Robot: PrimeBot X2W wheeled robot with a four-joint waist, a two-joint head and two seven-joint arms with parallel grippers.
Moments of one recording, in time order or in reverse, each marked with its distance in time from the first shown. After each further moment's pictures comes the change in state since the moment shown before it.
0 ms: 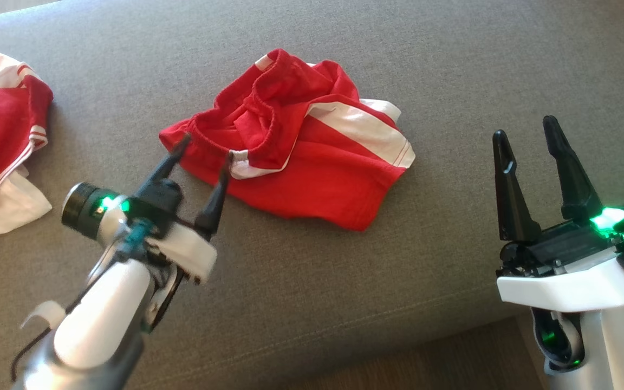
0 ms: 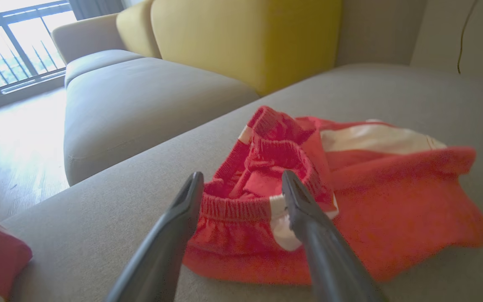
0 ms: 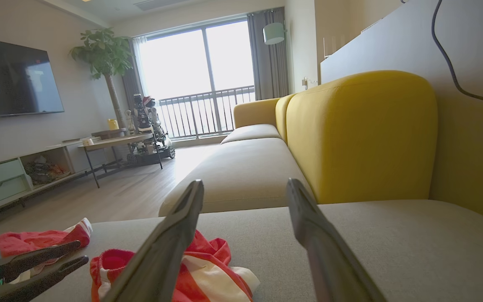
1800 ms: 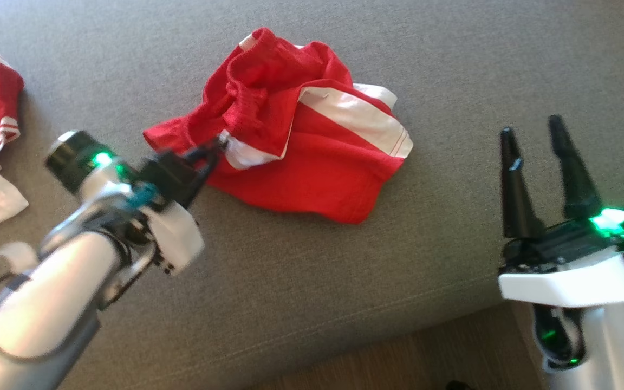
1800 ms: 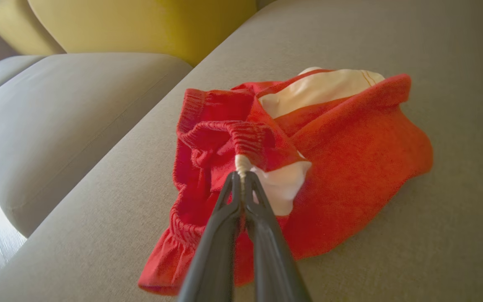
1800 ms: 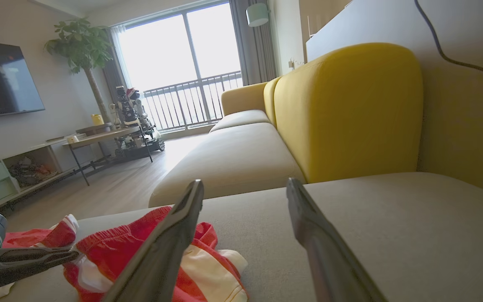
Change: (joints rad) left arm -0.120 0.245 -0.161 -0.258 0.002 -0.155 0.332; right arm -0.007 0.000 -0.006 0.020 0.059 0.000 0.000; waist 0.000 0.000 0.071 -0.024
